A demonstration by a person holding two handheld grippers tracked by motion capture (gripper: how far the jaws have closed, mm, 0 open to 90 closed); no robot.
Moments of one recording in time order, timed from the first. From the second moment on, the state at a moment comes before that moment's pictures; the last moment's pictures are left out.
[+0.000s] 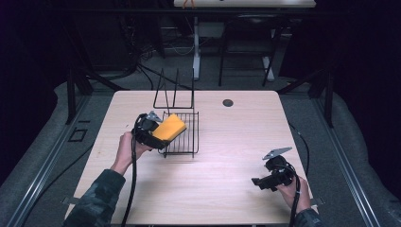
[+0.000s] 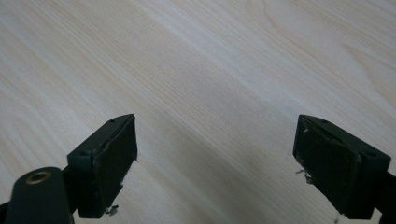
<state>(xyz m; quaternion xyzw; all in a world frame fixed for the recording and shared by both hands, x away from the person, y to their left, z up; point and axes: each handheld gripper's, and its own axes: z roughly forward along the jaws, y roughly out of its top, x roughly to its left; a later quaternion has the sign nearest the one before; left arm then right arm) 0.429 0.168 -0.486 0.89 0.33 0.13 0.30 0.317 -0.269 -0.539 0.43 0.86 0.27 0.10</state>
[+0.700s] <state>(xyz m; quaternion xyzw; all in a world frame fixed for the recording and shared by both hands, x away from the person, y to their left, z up) 0.439 0.159 -0.496 0.91 0.30 0.12 0.28 0.316 -0.269 -0.539 0.42 0.86 0.26 0.10</state>
